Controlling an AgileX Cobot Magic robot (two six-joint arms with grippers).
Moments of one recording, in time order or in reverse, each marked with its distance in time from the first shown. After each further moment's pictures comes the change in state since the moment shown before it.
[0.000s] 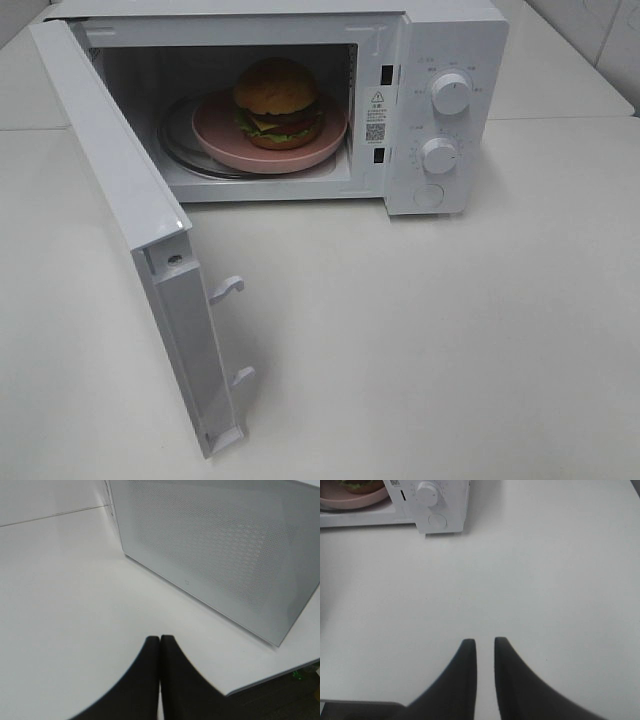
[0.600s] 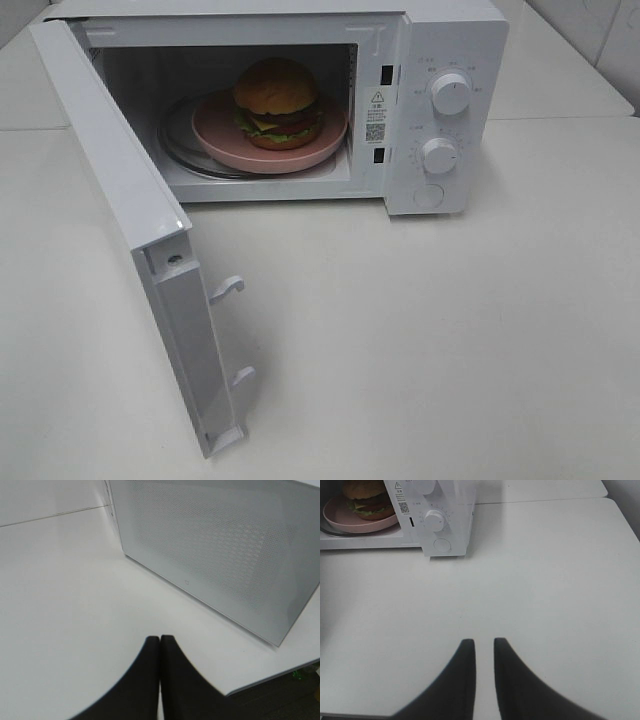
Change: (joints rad) left arm 0.000 0.000 0.000 0.000 0.000 0.000; right arm 0.000 -0.104 0.004 0.000 0.001 -0.014
